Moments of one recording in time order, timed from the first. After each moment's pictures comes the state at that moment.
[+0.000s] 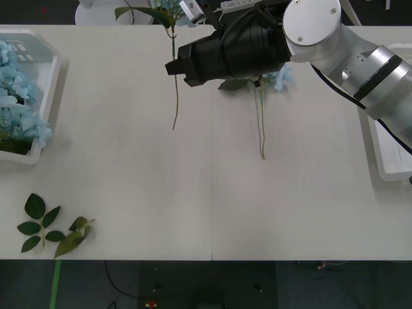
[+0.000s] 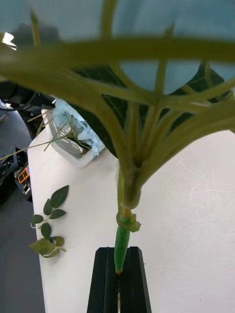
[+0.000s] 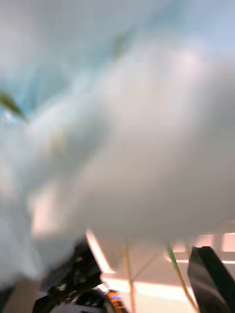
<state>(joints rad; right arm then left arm) -1.06 -0.57 0.65 -1.33 -1.70 0.85 1.96 -0.46 1.13 -0.11 -1.27 0.65 1.09 -1.98</state>
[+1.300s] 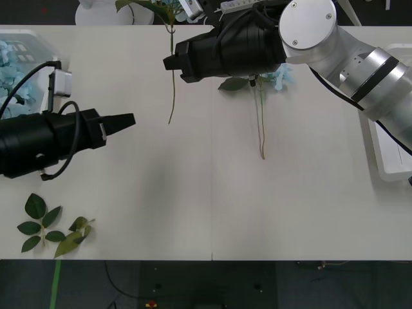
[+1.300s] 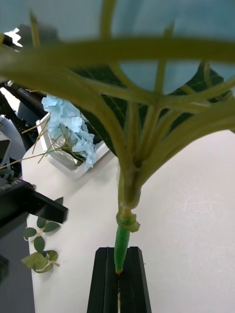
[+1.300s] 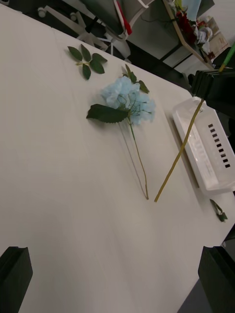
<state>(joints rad) -1.07 -0.57 0.68 -1.32 -1.70 0.77 1.96 -0.09 0.68 0.01 -1.91 1.52 0.84 -1.76</state>
